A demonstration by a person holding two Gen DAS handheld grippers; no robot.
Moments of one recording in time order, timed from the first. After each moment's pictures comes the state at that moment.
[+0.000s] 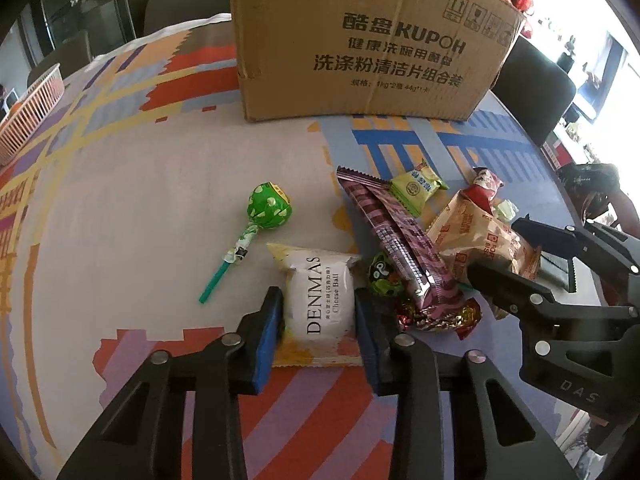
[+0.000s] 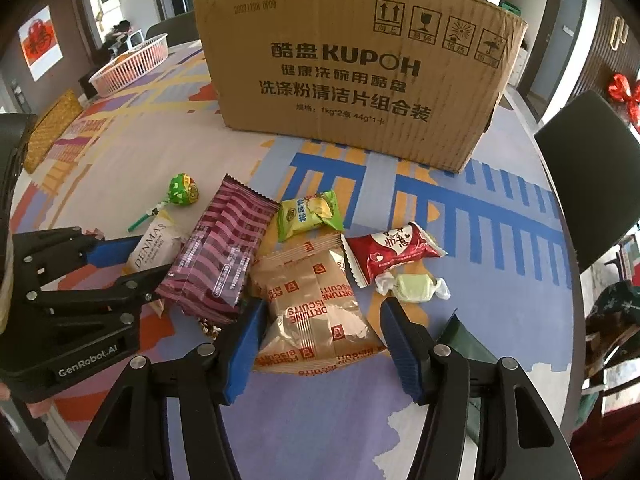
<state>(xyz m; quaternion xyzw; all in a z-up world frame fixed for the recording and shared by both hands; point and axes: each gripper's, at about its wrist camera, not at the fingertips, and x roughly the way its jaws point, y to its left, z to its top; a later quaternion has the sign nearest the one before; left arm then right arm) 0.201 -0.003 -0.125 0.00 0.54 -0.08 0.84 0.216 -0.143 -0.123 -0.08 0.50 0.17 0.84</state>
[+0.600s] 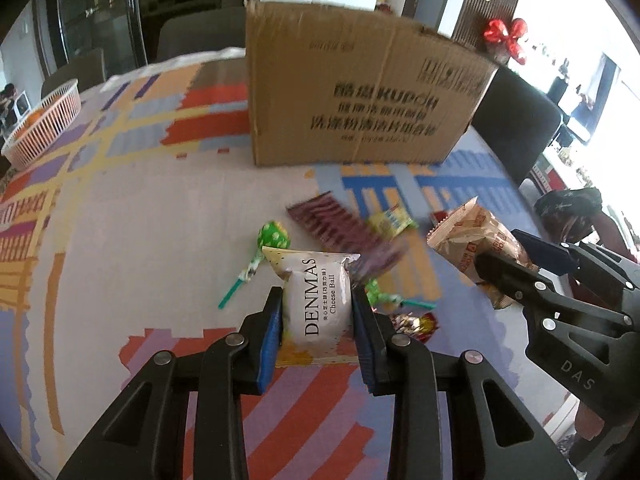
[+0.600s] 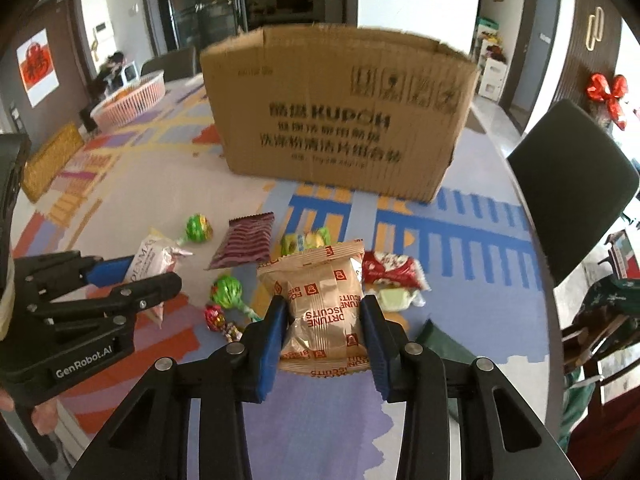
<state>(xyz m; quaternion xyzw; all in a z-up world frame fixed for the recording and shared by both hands) 0.179 -0.002 -0.077 -0.02 0.48 -0.08 0.87 0.195 -0.153 -0.082 -0.05 0.45 0.14 0.88</state>
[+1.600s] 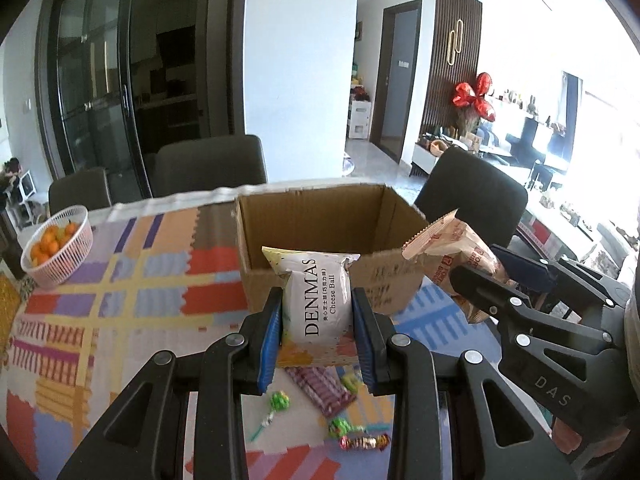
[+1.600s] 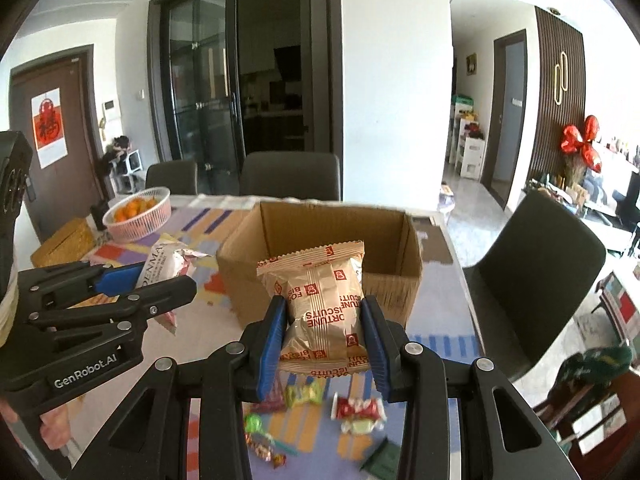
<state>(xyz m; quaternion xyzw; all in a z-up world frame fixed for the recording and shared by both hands) 0.216 -0.008 0.066 0.01 0.33 -0.10 0.94 0.209 -0.160 0.048 -0.02 0.29 0.13 0.95</state>
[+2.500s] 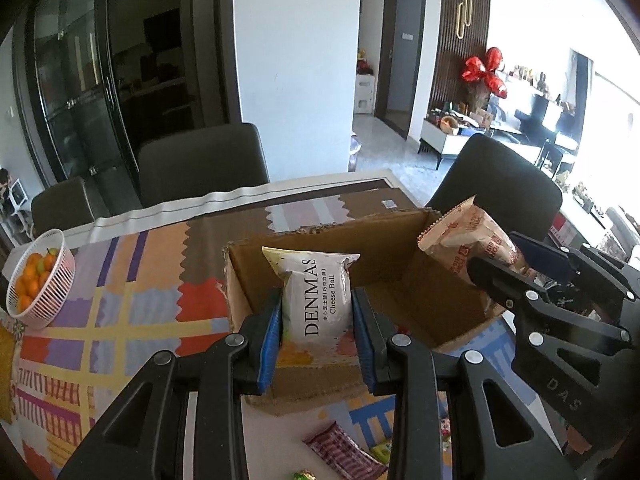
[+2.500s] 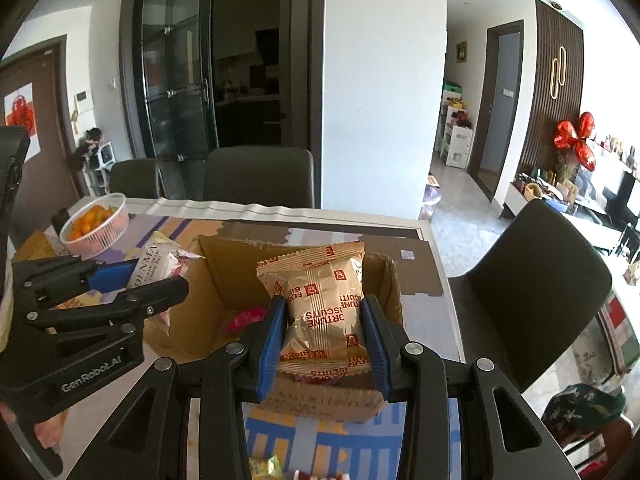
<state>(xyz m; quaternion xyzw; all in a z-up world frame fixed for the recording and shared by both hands) 0.347 -0.020 0.059 0.03 0.38 -0.10 0.92 0.333 -0.163 0.045 -0.04 0.32 0.10 0.94</state>
